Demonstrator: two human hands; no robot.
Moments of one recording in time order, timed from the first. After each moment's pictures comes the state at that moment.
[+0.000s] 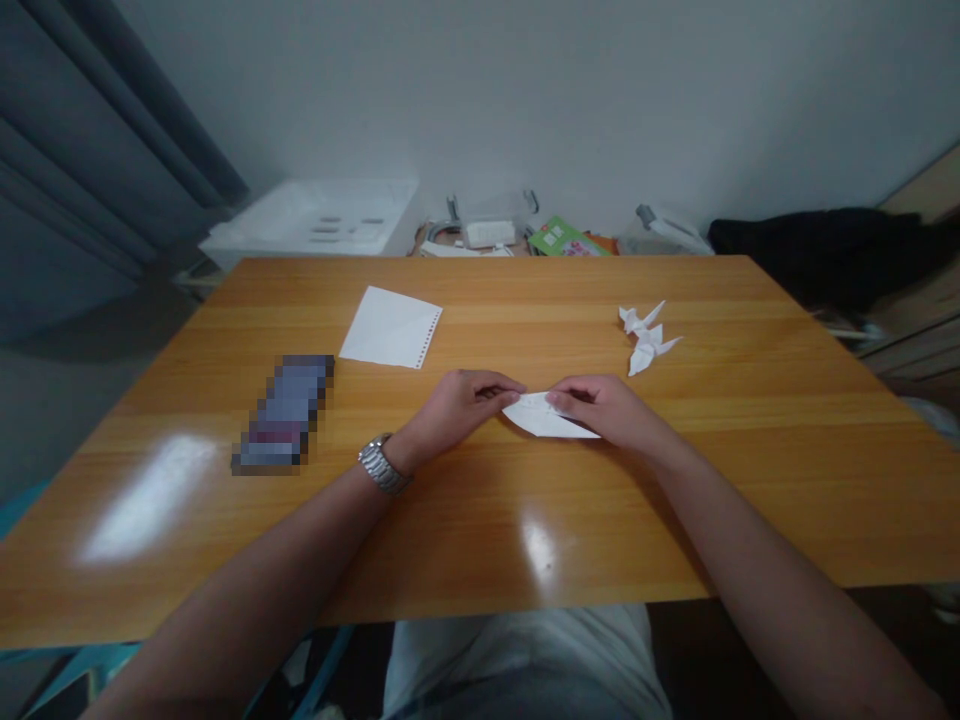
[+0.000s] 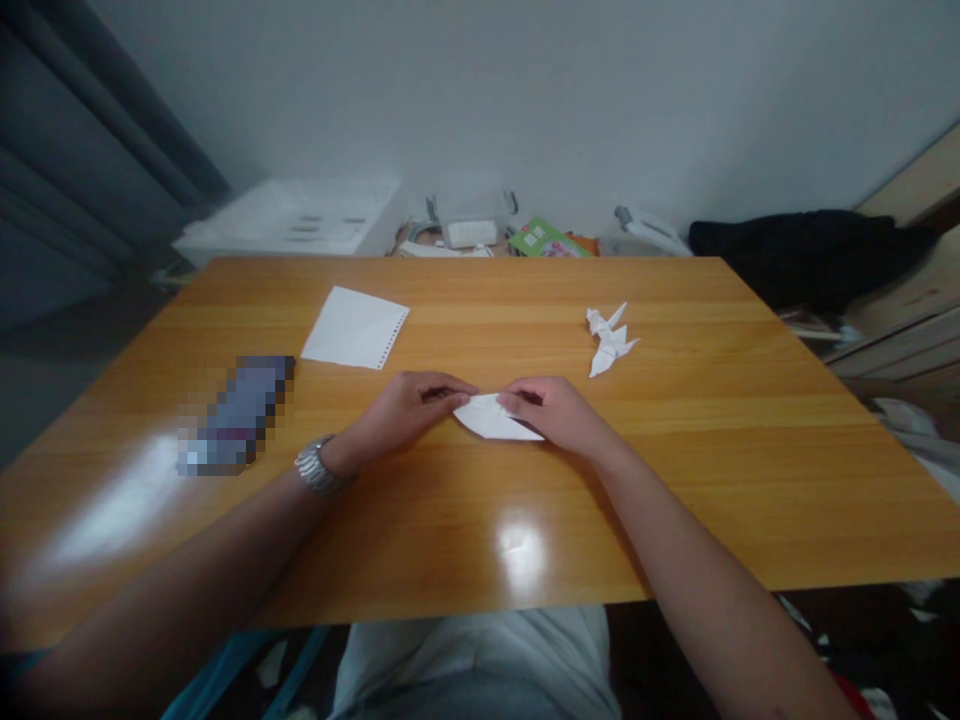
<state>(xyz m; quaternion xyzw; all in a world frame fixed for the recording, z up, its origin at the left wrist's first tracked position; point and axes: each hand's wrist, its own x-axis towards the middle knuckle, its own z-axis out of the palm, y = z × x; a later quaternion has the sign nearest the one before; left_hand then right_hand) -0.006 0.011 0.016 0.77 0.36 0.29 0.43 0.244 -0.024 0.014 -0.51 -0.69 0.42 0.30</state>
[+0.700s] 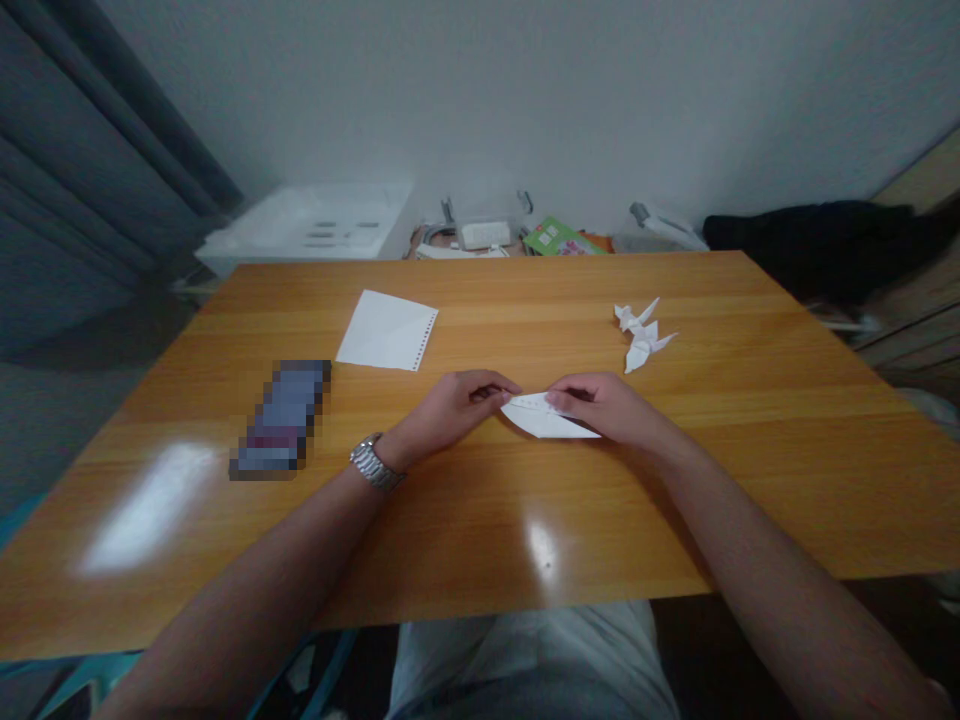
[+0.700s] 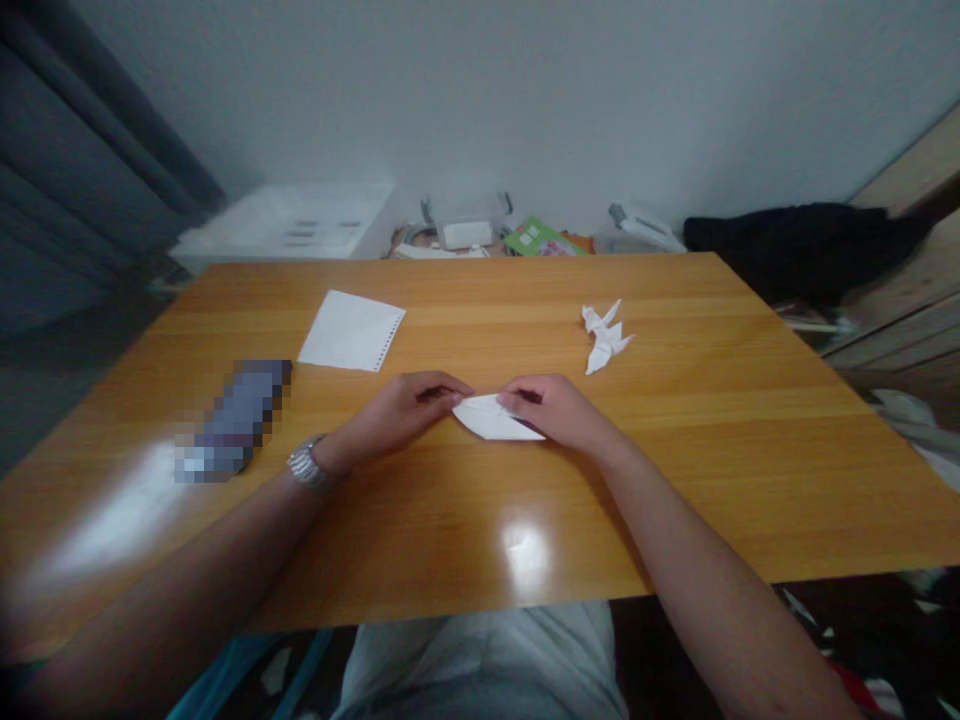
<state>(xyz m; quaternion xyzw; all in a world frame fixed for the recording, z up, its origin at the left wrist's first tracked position) -0.011 0.013 0.019 0.81 0.34 0.27 0.40 0.248 -0.023 0.014 -0.51 -0.69 0.42 0.29</state>
